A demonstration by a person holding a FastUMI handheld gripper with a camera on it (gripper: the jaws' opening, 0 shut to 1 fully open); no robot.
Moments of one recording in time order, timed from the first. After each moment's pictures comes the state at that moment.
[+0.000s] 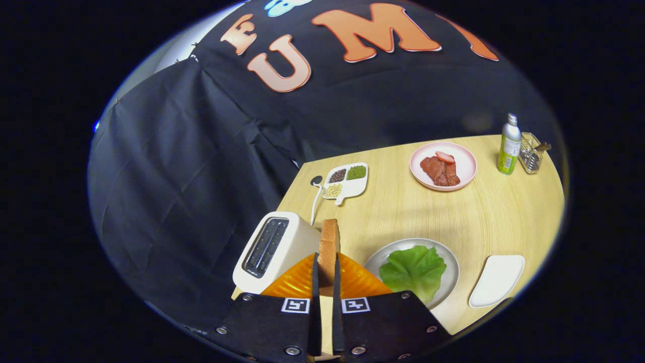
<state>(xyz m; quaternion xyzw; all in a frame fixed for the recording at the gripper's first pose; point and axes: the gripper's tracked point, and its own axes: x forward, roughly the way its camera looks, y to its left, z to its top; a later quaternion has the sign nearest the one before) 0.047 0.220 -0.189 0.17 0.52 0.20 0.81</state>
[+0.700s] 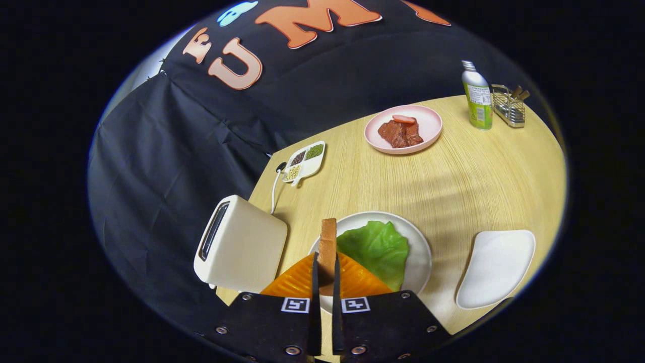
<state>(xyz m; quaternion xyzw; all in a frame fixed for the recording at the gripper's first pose) 0.018 0.153 -0.278 0.21 0.55 0.17 0.79</state>
